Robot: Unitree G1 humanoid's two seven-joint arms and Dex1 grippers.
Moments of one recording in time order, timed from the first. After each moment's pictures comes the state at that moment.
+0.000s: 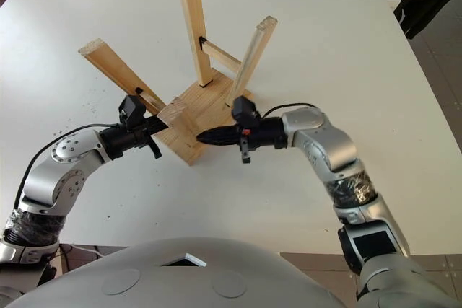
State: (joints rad) left arm 0.02 0.55 -0.10 -0.30 -0.50 0.41 -0.68; right arm -0.22 -0.47 0.32 -0.28 0.57 0.56 1.10
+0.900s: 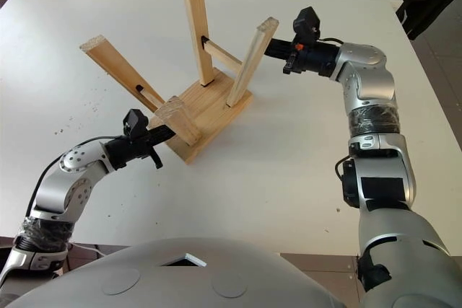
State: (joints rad) left arm 0.06 0.50 -0.10 -0.18 -0.42 0.34 -0.78; right arm -0.71 -0.53 0.04 0.56 0.39 0.24 1.28
